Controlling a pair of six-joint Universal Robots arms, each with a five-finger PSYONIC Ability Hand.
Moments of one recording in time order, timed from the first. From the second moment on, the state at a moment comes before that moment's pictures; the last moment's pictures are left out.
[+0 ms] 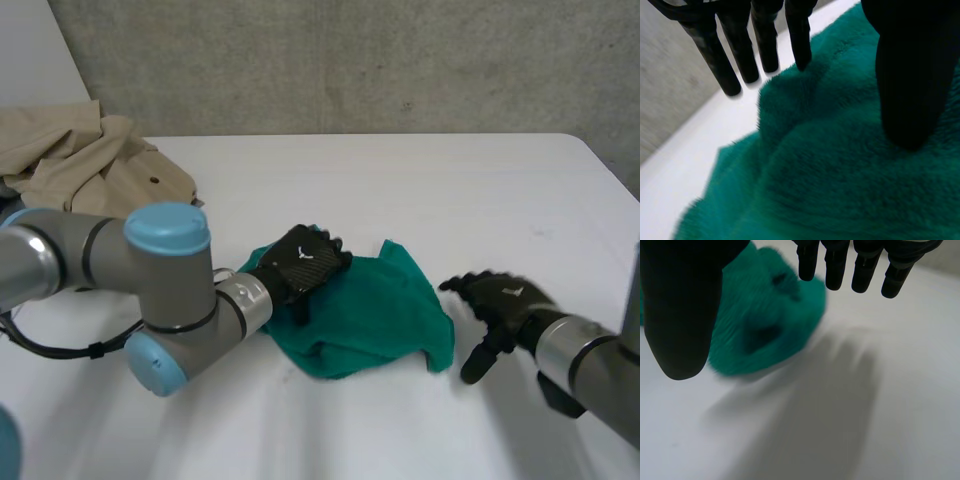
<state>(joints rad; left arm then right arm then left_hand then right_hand) 4.15 -2.32 -1.26 3.24 -1.21 3.65 1.83 -1.29 1.82 0.06 1.34 2.99 0.52 0.49 0.49 0.49 0.32 0.22 0.21 0.21 0.20 0.04</state>
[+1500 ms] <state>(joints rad) 4.24 -1.53 -1.70 3.34 -1.49 3.56 2.03 -1.53 1.45 0.26 1.43 2.49 1.12 1.20 1.19 1.20 0.98 1.10 1.16 1.18 1.19 1.01</state>
